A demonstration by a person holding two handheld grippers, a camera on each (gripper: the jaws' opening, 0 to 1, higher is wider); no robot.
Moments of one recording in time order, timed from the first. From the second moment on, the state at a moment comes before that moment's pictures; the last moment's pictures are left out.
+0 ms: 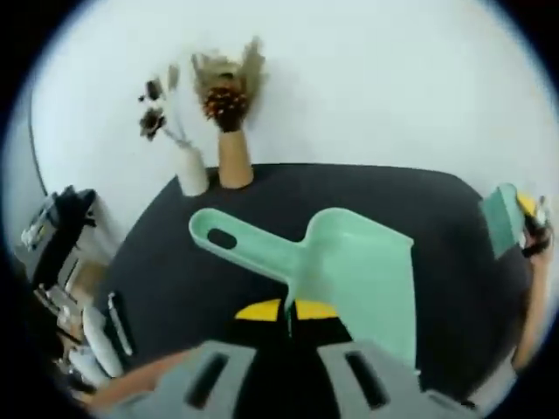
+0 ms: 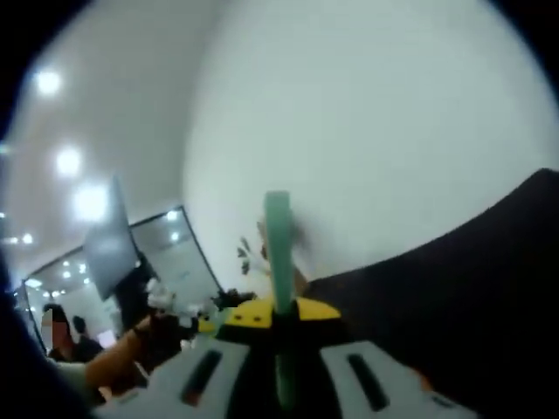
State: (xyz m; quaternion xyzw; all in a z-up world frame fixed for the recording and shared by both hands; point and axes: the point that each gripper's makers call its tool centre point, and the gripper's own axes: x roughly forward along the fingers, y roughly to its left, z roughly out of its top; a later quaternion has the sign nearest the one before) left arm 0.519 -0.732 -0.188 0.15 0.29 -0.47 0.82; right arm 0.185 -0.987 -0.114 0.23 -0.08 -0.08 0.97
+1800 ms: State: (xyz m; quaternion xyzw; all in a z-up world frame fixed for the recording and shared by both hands) left arm 0.614 -0.690 -0.219 0.27 0.23 -0.32 0.88; right arm 0.402 -0.871 -0.133 -0.07 0.20 -0.12 0.97
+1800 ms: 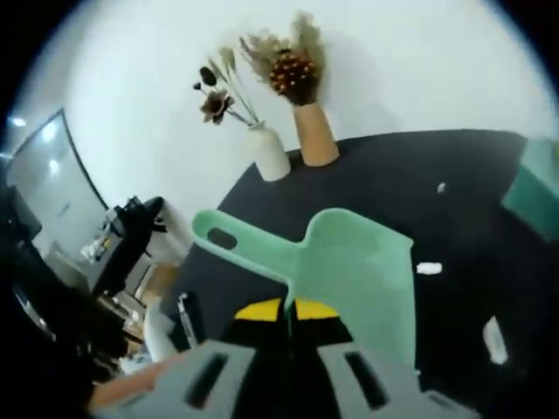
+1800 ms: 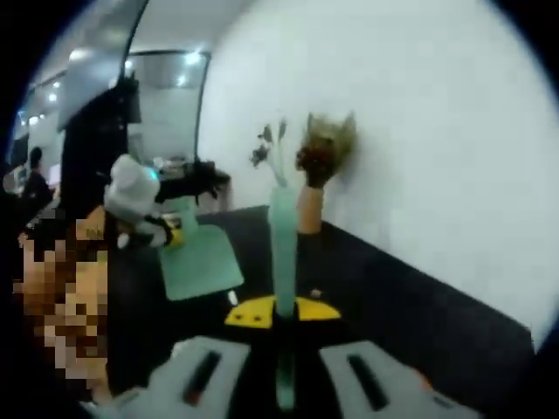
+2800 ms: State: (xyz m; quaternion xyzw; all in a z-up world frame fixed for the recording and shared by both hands) left arm 0.632 -0.681 -0.236 0.28 0.24 -0.31 0.88; right arm 0.500 -0.847 -0.180 -0.09 0.22 -0.20 0.95
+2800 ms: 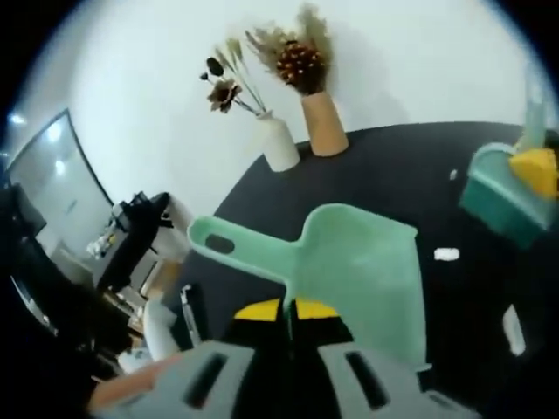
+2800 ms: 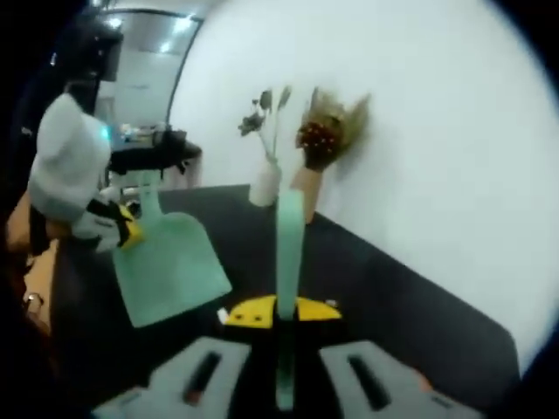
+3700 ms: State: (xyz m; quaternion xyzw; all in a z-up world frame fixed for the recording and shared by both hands) left arm 0.632 -0.663 -0.256 0.22 0.28 -0.33 0.88; right arm 0.535 -0.786 -0.153 -0.02 0.15 -0.17 0.97
